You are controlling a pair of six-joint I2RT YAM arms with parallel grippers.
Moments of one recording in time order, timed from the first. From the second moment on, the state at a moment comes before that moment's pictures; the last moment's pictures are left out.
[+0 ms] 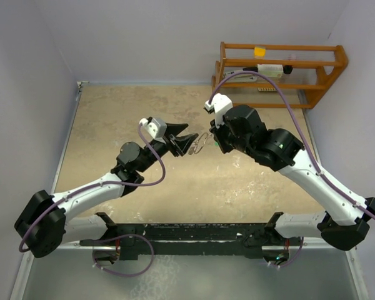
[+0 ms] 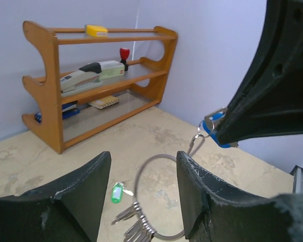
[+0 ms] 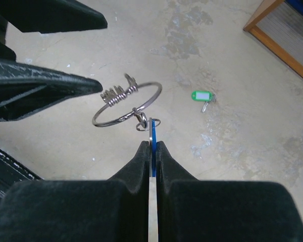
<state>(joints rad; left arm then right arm) -0.75 1.17 0.63 0.82 0.11 -0.21 0.86 1.24 1.51 -0.90 0.27 0.03</state>
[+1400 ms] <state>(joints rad) -0.79 1.34 0.57 1.10 0.21 -0.22 0.86 1.20 1.44 -0.79 0.24 0.03</state>
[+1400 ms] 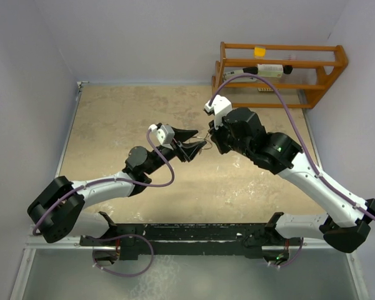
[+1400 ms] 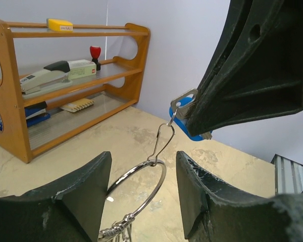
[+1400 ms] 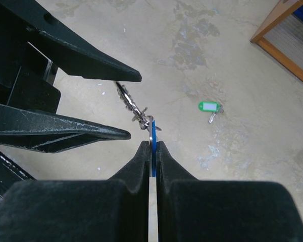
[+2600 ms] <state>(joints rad) -0.79 1.47 0.56 1.29 0.25 -0.28 0.86 1.21 1.41 -0.75 0.21 0.03</state>
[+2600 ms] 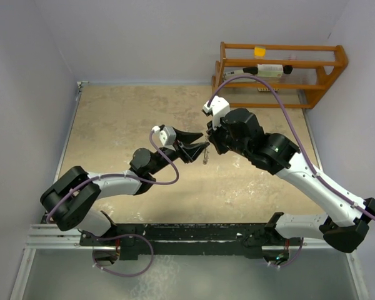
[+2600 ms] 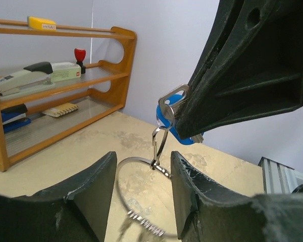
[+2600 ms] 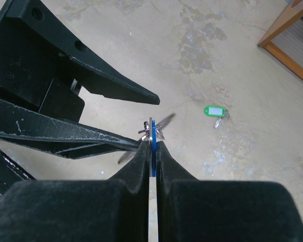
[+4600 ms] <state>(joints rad) -0.81 1.54 0.59 1.38 0.20 -0.31 0.86 1.21 1.38 -0.71 0.21 0.03</state>
